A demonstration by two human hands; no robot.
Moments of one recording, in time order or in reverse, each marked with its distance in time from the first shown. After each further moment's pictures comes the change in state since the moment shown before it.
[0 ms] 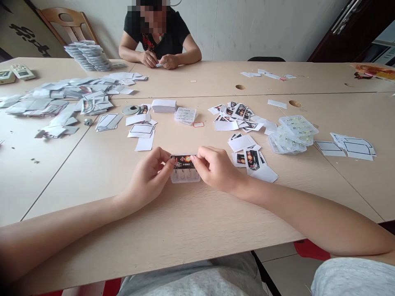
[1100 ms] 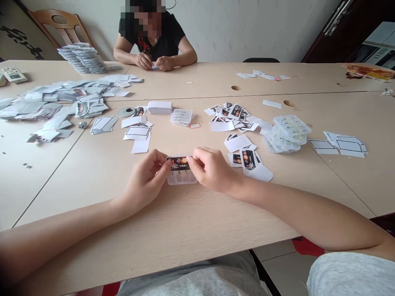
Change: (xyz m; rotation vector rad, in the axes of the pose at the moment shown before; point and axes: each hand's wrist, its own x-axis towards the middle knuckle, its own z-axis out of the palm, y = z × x) left_hand 0.001 0.001 0.001 -0.034 0.005 0.026; right_hand 0.001 0.000 0.001 -0.023 0.034 -0.069
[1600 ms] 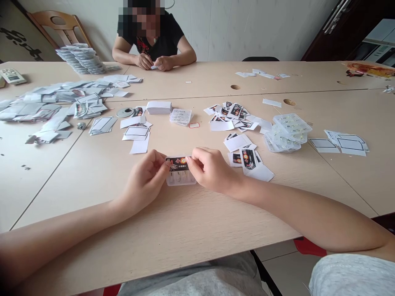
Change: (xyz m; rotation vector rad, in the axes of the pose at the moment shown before) left_hand 0.000 -0.003 0.000 -0.021 -0.017 -0.005; right_hand 0.000 0.000 0.001 -0.005 0.002 -0.003
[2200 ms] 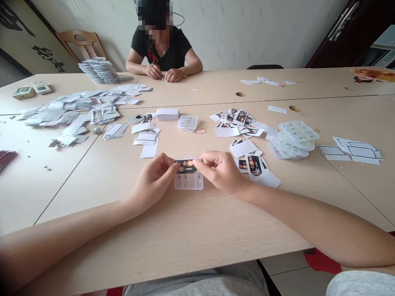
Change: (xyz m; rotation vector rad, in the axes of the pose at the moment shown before) left_hand 0.002 0.001 -0.002 -0.103 -0.010 -0.110; right_hand 0.000 0.001 -0.002 0.397 -0.027 0.207
